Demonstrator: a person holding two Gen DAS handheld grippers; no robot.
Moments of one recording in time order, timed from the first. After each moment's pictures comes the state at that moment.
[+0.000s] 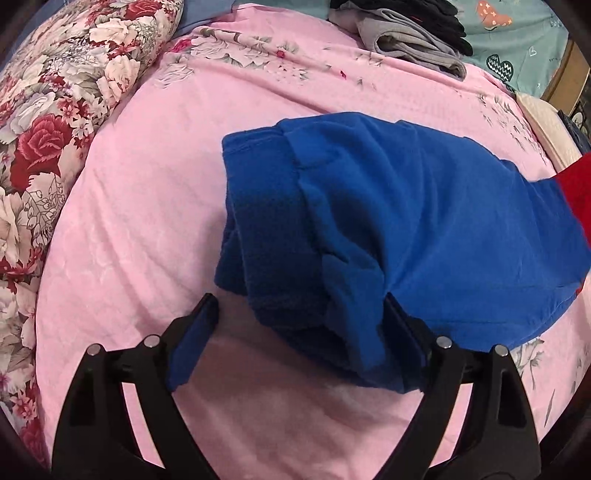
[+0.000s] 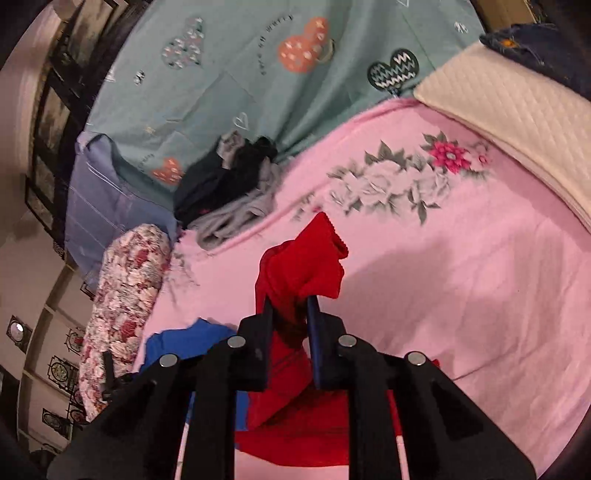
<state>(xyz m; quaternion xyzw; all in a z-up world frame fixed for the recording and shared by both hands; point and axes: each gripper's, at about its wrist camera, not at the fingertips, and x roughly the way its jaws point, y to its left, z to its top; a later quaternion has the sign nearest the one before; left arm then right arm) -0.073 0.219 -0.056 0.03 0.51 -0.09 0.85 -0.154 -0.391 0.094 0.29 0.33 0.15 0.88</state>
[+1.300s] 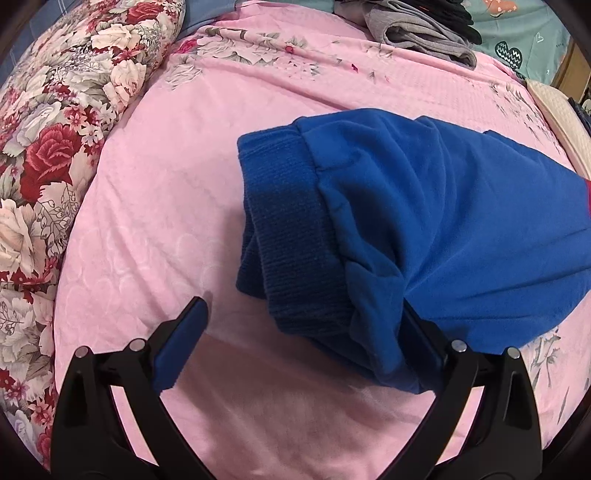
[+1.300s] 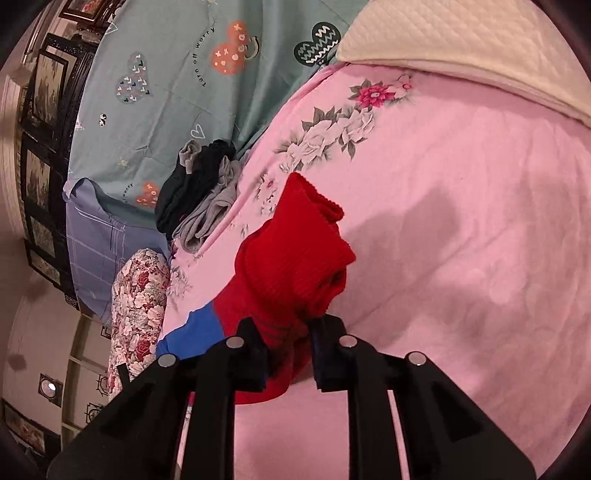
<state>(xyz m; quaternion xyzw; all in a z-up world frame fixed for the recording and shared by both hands) -0.067 0.220 -0.059 0.06 0.52 -0.06 0.85 -0.198 -0.434 -0.002 0.38 0.37 0.10 0.84</state>
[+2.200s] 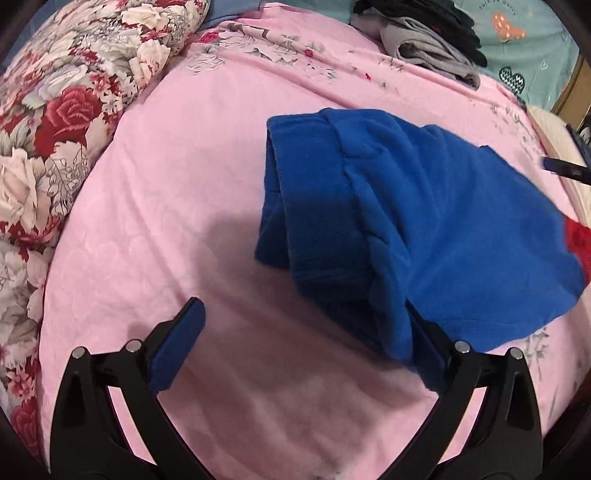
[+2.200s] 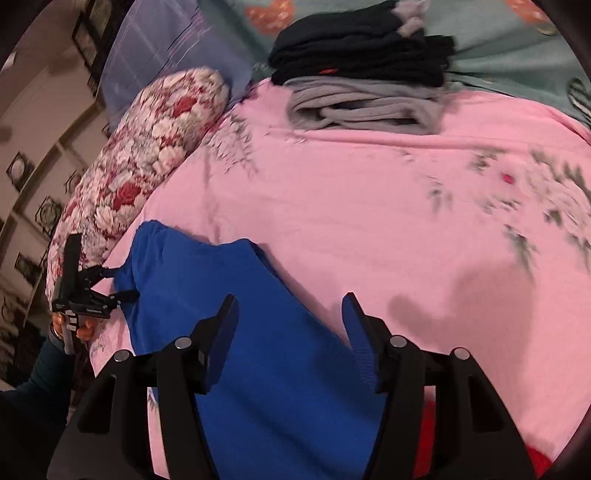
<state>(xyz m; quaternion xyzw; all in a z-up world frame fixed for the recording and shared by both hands) -0.089 0.244 -0.055 0.01 0.51 -0.07 0.86 -0.023 -0.138 0.020 0.02 0.48 0.32 0.82</state>
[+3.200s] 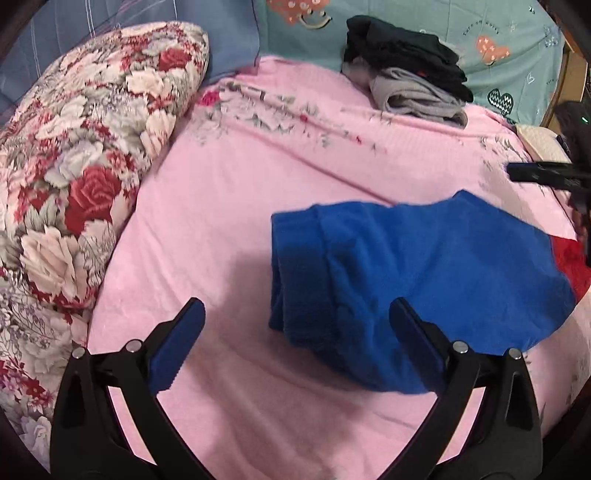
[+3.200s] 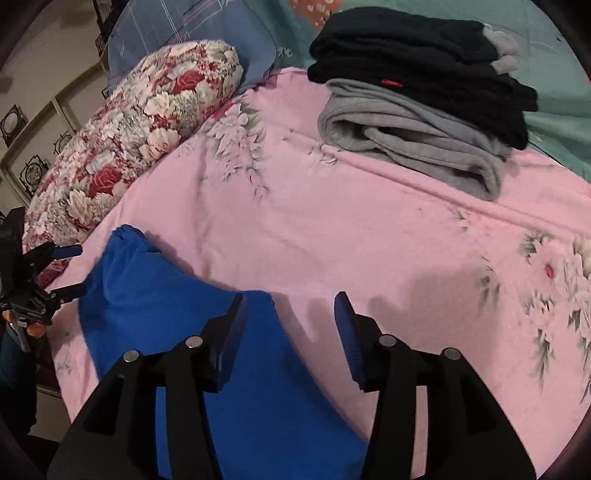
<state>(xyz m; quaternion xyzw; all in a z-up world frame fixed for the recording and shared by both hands) -0.082 0.235 -0.008 0.04 0.43 -0.06 0.90 -0.001 -0.113 0.047 -0.03 0.45 0.31 0.84</state>
